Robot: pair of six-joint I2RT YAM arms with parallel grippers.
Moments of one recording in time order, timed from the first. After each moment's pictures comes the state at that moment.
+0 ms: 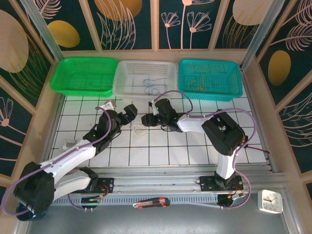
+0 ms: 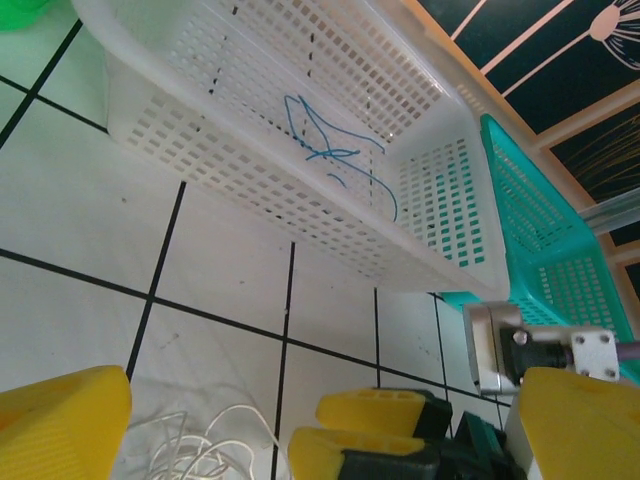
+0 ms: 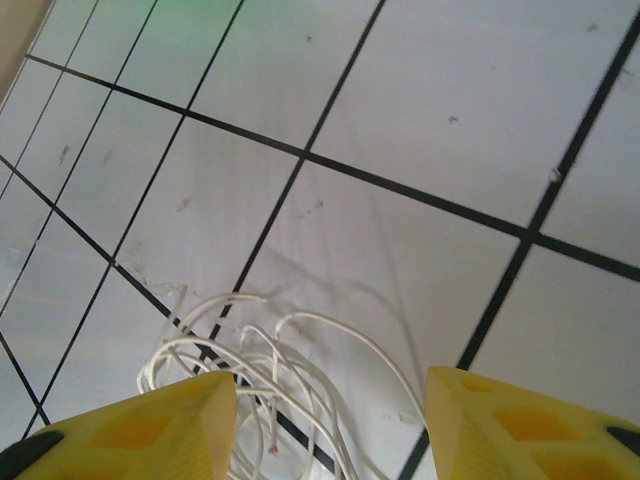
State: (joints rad) left arm -0.58 1.07 0.51 0.15 -0.19 -0.93; right arm 0.79 1.87 1.01 0.19 -0.24 0.48
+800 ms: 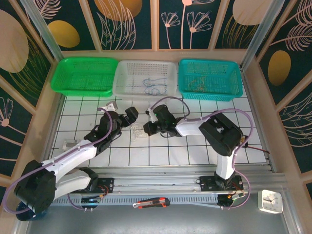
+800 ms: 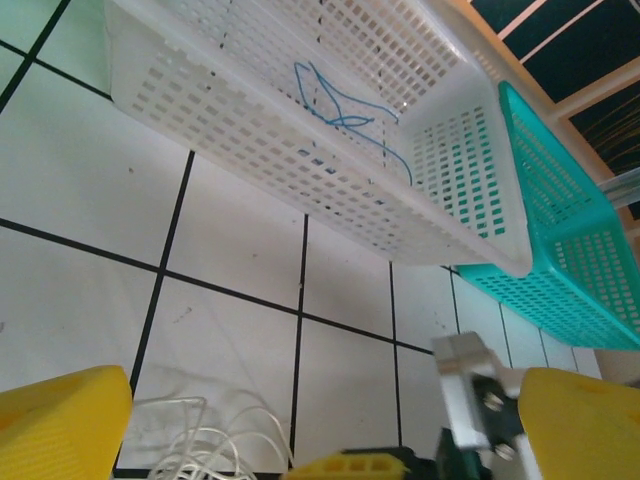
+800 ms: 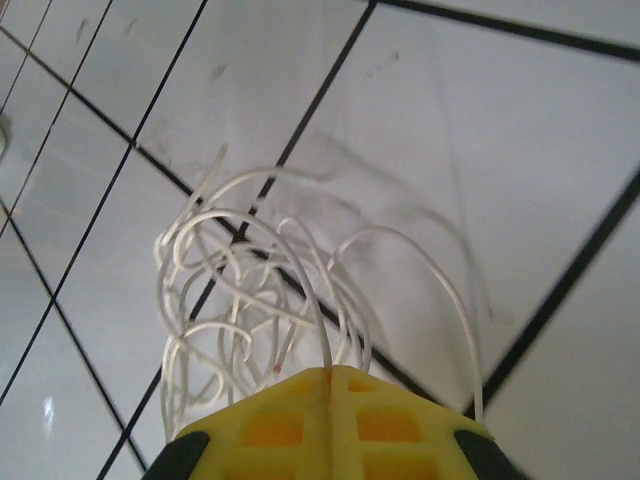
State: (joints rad) left arm -0.58 1.10 0.50 0.15 -0.16 -0.91; right arm 0.83 1.84 0.91 0.19 -0.32 0.44
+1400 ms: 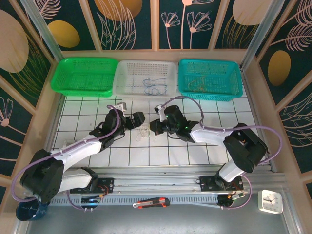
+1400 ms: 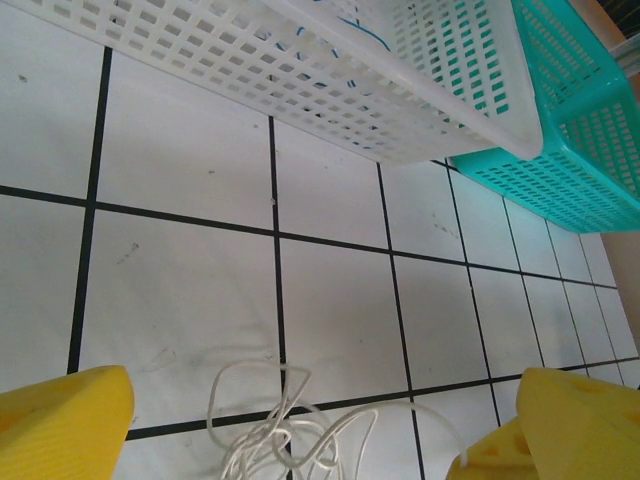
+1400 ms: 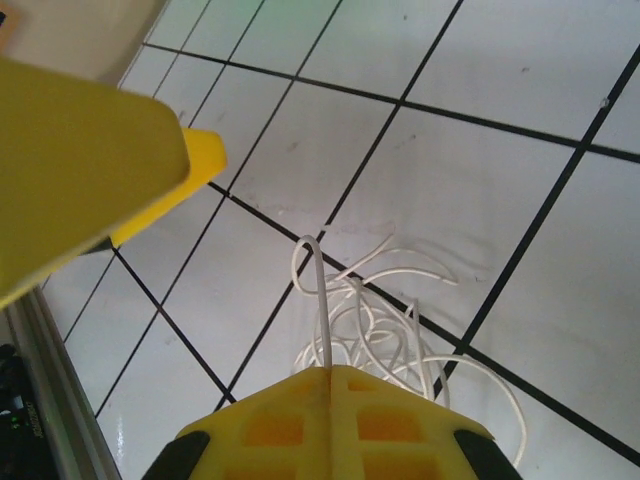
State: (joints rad) left arm -0.58 1.22 0.53 0.16 0.03 -0.81; right arm 0.82 1.55 0.76 0.22 -0.28 0.51
